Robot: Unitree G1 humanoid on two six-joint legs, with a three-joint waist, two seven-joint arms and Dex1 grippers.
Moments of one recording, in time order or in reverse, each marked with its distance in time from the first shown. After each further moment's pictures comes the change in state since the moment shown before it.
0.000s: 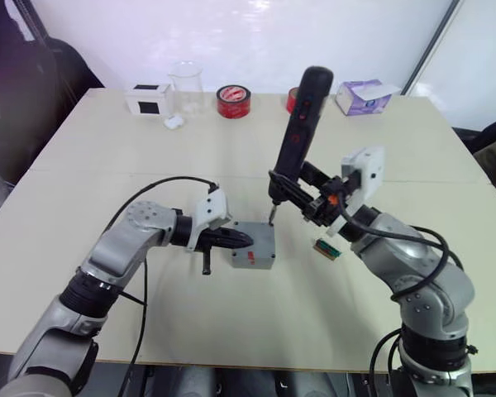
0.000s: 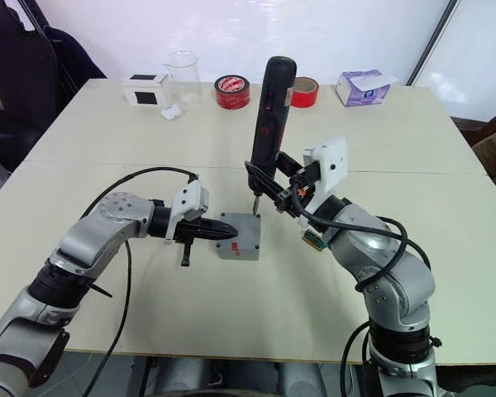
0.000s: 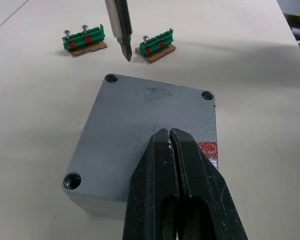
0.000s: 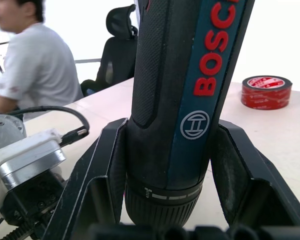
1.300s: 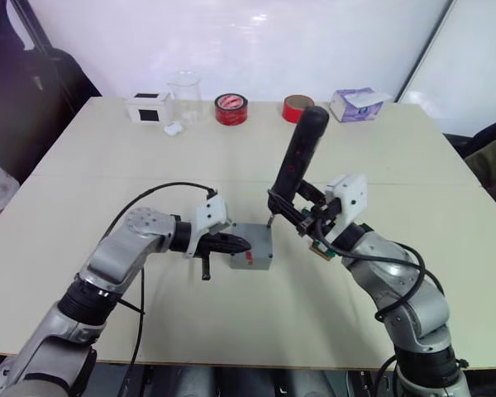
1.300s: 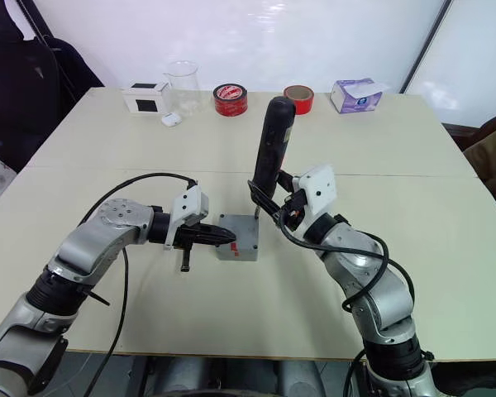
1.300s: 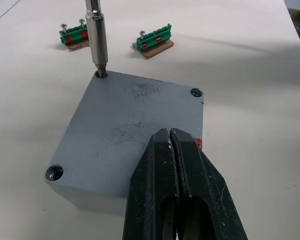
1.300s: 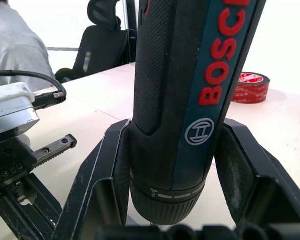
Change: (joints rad) left arm 0.042 0.000 0.007 -0.043 0.022 0.050 0.018; right arm 0.119 -0.014 0.133 0.088 -0.241 -0.211 0.055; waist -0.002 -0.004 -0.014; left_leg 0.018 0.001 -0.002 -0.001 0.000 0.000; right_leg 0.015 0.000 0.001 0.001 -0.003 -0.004
